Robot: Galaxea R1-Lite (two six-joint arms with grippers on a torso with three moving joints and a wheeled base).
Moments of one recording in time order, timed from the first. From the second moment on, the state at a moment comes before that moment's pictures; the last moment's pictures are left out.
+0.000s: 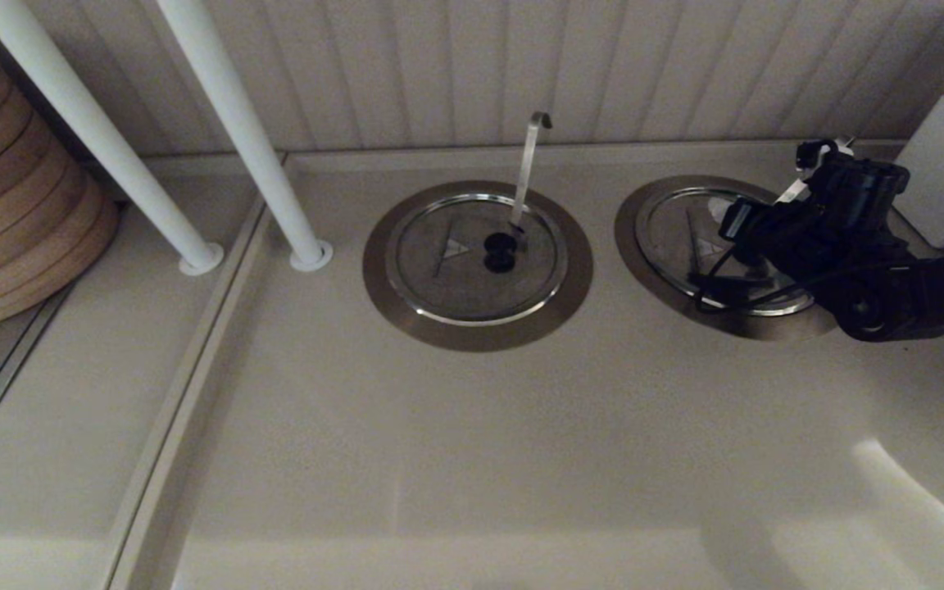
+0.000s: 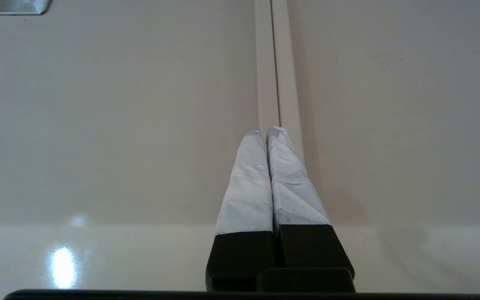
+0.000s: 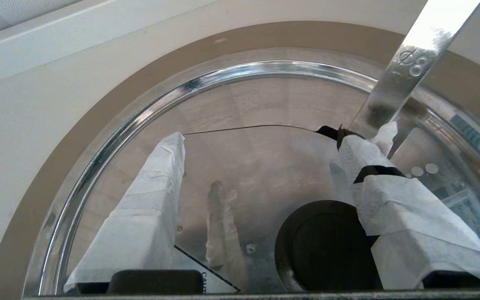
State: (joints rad) left arm 0.00 0.00 0.00 0.00 0.00 -0.01; right arm 0.01 2.05 -1.33 -0.76 -0.14 0.24
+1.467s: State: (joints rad) left arm 0.00 0.00 0.00 0.00 0.00 -0.01; right arm 0.02 2.06 -1.33 -0.76 -0.15 0.26
